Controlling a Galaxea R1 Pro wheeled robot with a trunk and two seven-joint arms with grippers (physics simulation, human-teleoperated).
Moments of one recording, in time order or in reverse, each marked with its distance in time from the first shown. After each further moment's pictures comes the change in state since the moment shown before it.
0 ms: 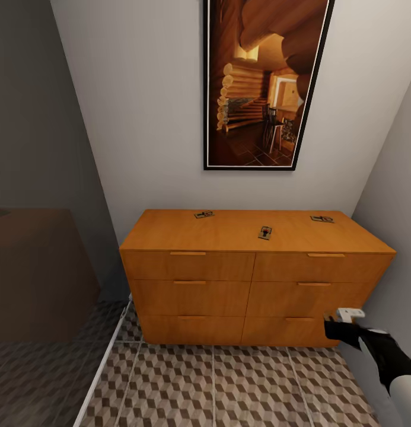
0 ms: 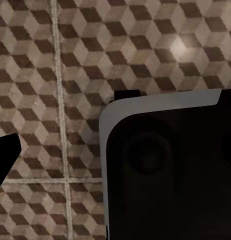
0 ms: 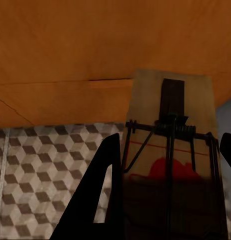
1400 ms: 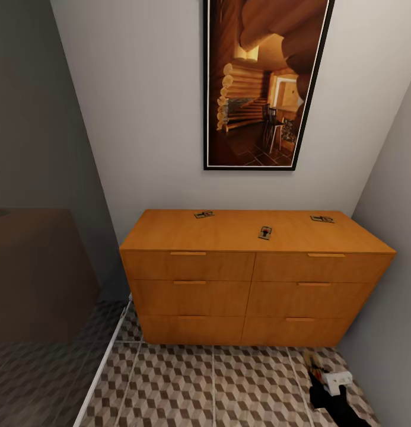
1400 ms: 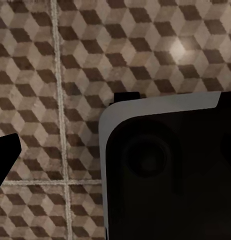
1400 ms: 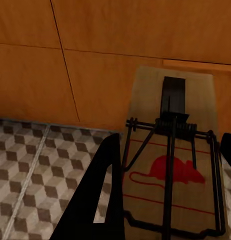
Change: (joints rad) left arm 0.000 -0.001 0.002 -0.006 0.000 0.000 0.001; right arm 0.162 0.088 0.005 0.488 0.003 -0.963 -0.013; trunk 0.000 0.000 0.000
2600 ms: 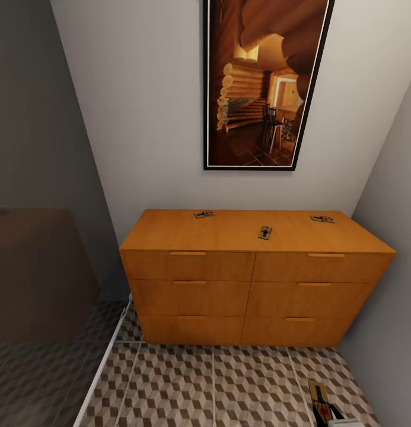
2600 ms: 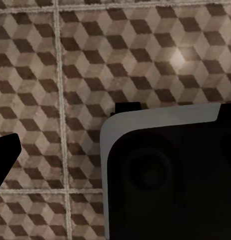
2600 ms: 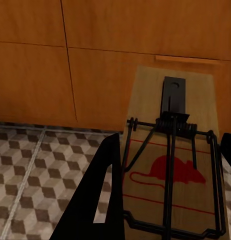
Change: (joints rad) left arm 0.000 0.002 0.000 -0.027 0.003 0.000 0.000; right arm 0.186 0.078 -0.006 -0.001 -0.007 -0.304 -0.141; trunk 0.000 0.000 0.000
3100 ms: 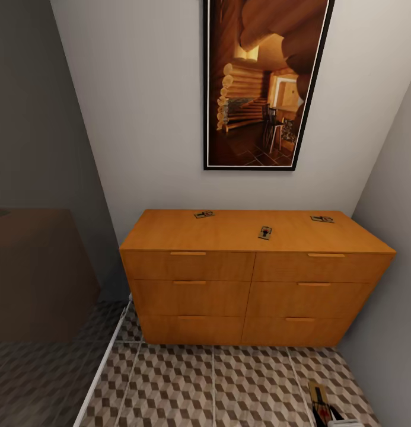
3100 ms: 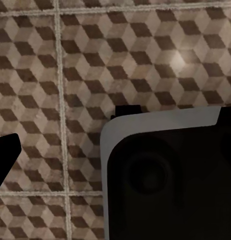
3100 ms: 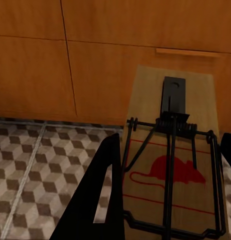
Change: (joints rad) left arm 0.000 -0.002 0.000 -0.008 0.000 0.000 0.005; right arm 0.000 0.001 0.000 0.000 0.000 0.024 -0.002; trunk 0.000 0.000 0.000
